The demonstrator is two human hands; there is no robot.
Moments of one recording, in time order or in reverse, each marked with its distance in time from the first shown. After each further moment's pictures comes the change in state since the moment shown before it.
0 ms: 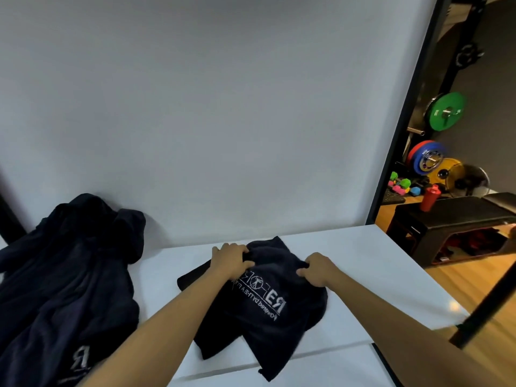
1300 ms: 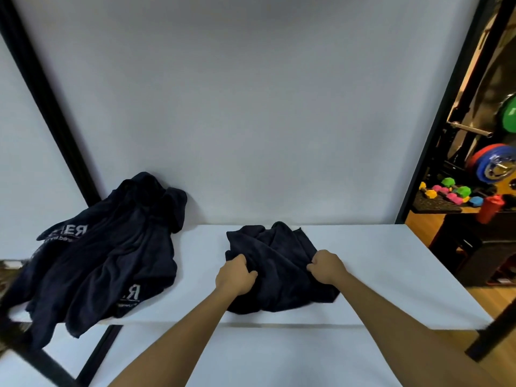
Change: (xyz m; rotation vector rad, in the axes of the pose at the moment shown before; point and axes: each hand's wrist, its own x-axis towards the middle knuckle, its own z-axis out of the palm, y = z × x) left_hand -0.127 0.008 0.019 -0.326 0.092 -0.375; right_hand -0.030 -0.005 0.020 -0.060 0.011 -0.171
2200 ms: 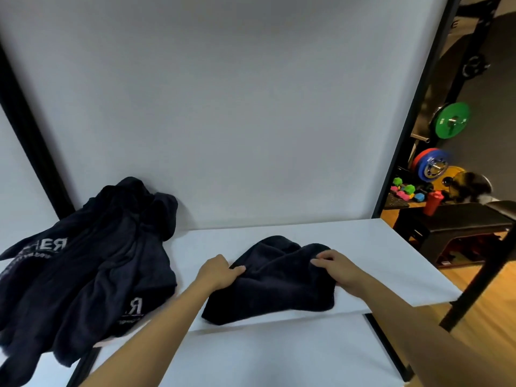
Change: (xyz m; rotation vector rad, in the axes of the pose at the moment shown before) left_hand 0.029 -0.053 -0.046 0.017 -0.165 0.095; right_hand -0.064 -0.008 -0.010 0.804 0.009 0.147
